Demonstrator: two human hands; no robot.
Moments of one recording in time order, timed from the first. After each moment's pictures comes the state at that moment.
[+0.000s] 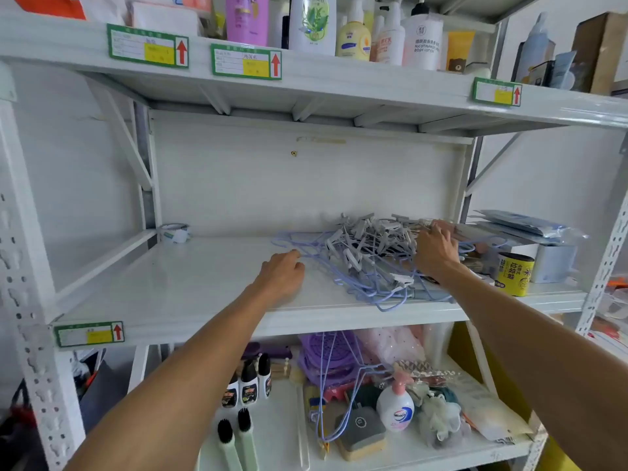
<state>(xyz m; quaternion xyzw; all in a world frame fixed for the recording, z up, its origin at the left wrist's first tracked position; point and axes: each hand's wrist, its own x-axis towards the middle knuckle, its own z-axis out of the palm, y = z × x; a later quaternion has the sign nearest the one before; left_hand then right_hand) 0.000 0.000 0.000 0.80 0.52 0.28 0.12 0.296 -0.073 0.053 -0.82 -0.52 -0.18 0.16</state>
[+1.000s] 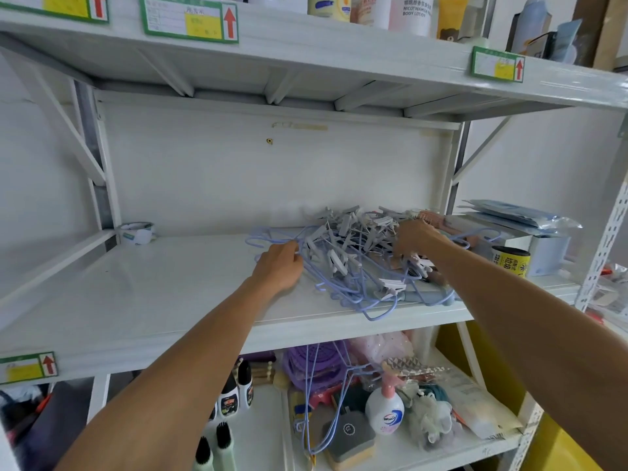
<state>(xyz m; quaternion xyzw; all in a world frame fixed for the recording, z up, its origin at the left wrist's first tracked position) 0.055 0.065 -0.004 0.83 0.47 0.30 0.08 0.330 -0.009 0.078 -0.83 -0.55 -0.06 0.01</state>
